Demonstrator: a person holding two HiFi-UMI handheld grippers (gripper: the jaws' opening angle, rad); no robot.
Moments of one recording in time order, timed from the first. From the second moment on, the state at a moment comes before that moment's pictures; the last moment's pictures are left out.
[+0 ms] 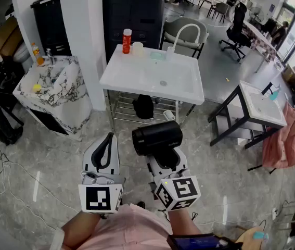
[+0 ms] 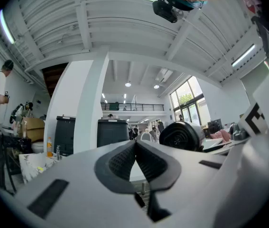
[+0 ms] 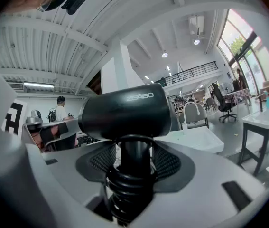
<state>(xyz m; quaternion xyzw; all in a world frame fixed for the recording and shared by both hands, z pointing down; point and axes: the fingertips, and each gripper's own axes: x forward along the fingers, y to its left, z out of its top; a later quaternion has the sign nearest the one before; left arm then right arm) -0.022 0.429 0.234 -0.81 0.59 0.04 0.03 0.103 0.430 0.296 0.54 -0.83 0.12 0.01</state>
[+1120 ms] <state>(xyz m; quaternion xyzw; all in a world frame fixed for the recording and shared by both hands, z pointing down) -0.009 0.419 0.272 -0.79 0.61 0.02 0.02 0.131 0.416 0.316 0.52 -0.84 0.13 0.02</state>
